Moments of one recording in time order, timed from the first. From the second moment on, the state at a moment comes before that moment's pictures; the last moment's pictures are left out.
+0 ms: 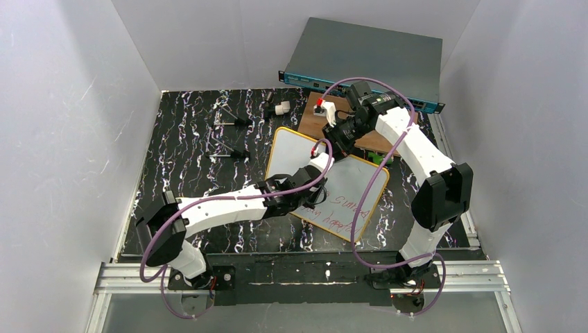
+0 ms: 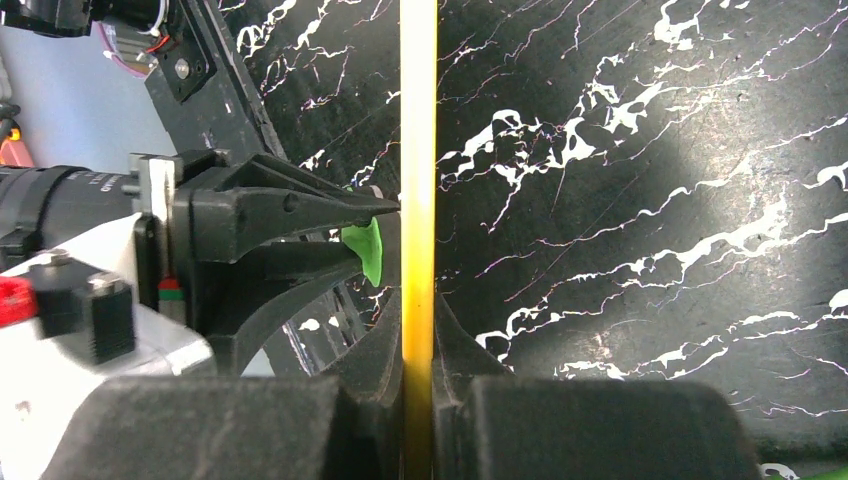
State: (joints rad) left arm -1.10 1.53 1.06 -0.29 -0.36 -0.30; right arm 0.46 1.76 1.72 -1.19 -0.75 -0.40
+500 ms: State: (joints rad) left arm -1.09 1.47 1.06 -0.23 -0.41 -0.28; right arm 0.47 1.76 1.72 -1.19 -0.75 -0.40
